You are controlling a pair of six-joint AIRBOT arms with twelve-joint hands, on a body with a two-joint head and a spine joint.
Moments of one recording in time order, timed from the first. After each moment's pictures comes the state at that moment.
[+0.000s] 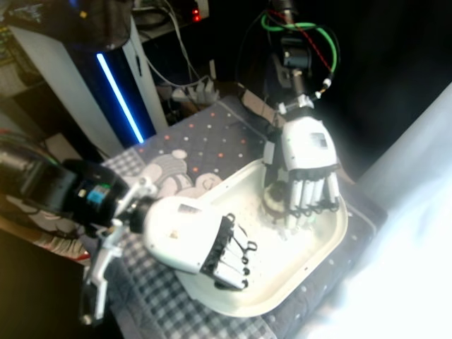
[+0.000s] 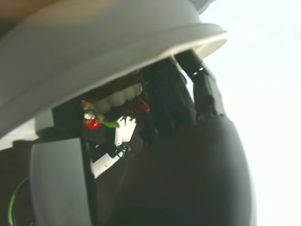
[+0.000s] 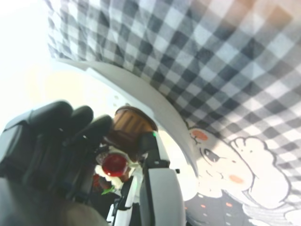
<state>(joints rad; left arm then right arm) 0.55 -1.22 1.37 -0.29 -0.29 1.31 -0.56 -1.29 1.35 0.31 0.42 -1.39</state>
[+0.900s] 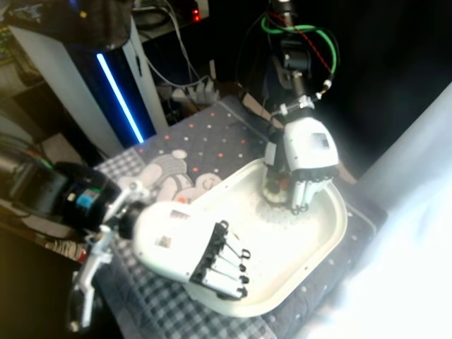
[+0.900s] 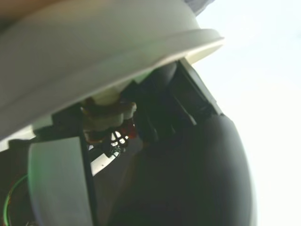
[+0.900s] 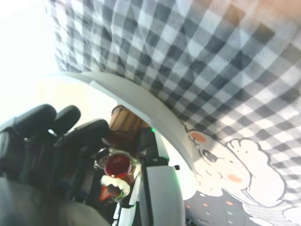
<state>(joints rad) 0.55 -1.19 1.35 -0.31 -0.34 1.31 -0.56 -1.26 1.33 0.31 0.44 -1.37</state>
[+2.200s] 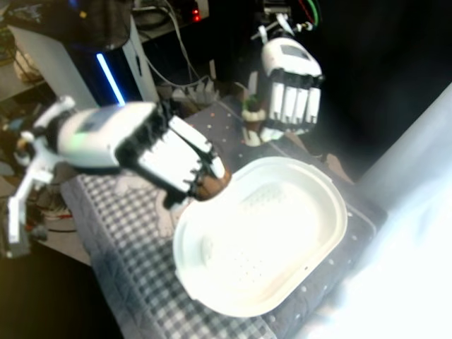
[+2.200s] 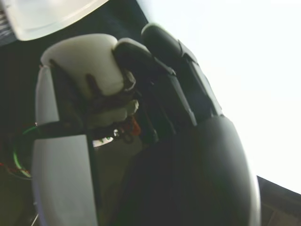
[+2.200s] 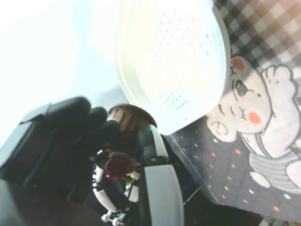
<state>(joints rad) 0.80 -0.75 0.84 -0.12 -0.88 1.16 -0.57 -0.94 0.87 0.06 0.83 -1.37</state>
